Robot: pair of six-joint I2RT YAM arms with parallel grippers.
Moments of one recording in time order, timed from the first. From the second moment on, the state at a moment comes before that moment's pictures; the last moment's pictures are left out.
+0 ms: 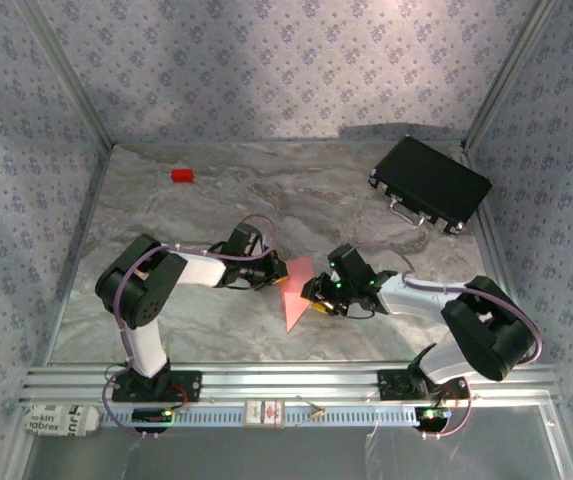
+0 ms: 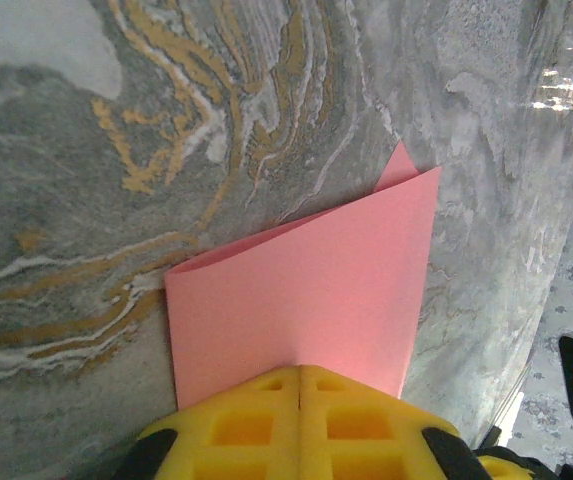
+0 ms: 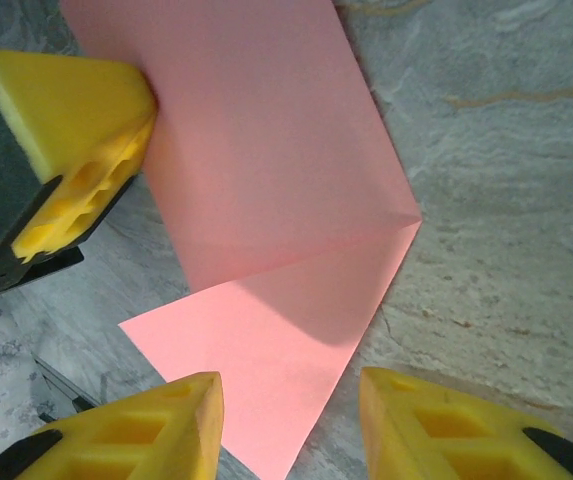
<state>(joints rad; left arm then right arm) -0.64 1.82 0.77 0.22 0.51 -1.02 0.71 1.43 0.55 -0.05 -0.39 1.16</state>
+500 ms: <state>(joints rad) -0.64 1.82 0.77 0.22 0.51 -1.02 0.71 1.48 0.55 0.03 -0.39 1.18</state>
